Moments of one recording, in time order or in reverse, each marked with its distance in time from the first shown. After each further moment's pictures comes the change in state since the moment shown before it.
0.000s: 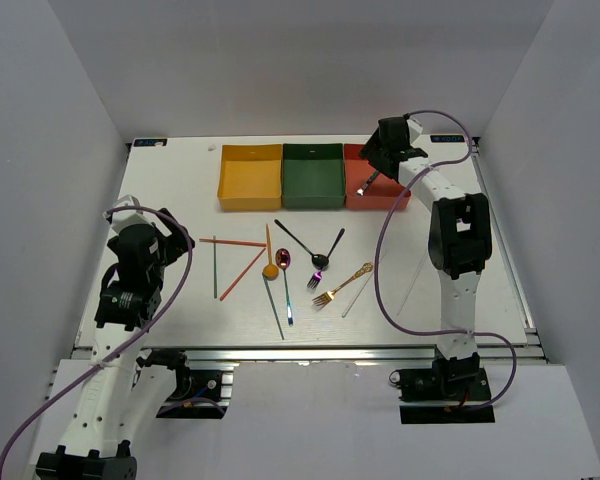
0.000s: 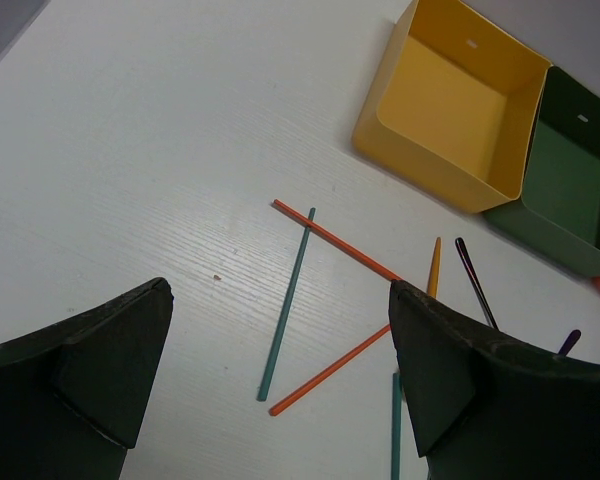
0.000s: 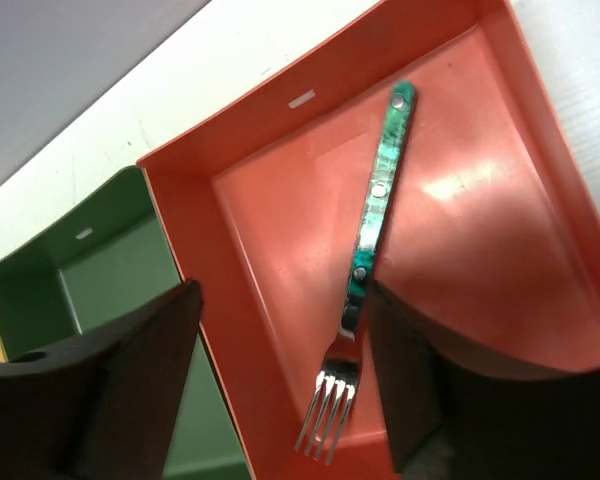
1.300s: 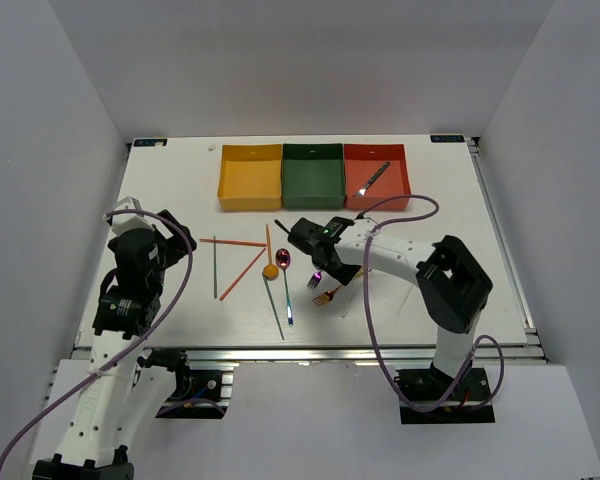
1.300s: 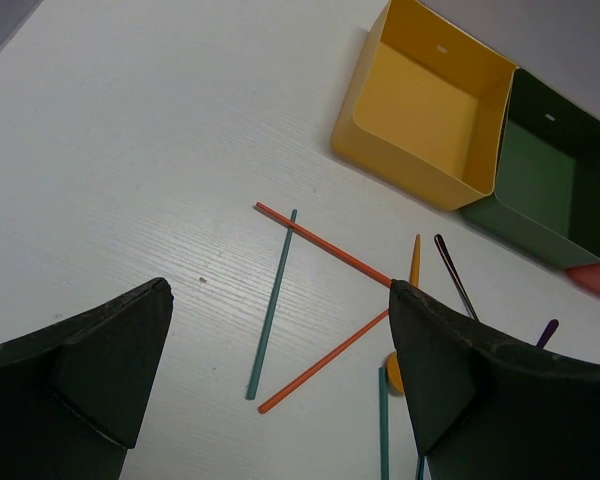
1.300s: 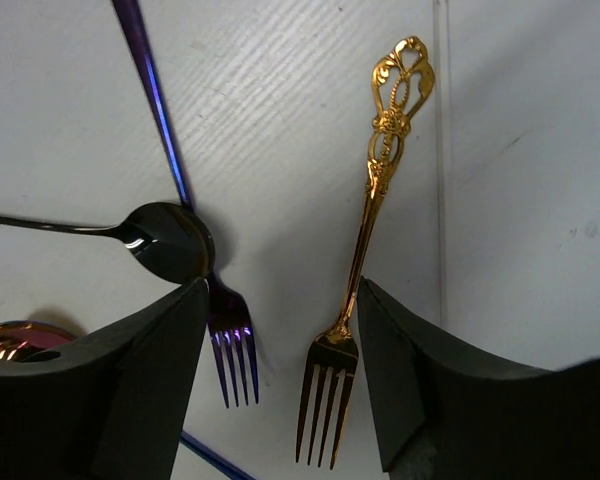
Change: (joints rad) left arm -0.032 -0.042 -0.002 0.000 -0.002 0.000; right arm 0.668 -0.366 -0.468 -0.723 0.397 0.864
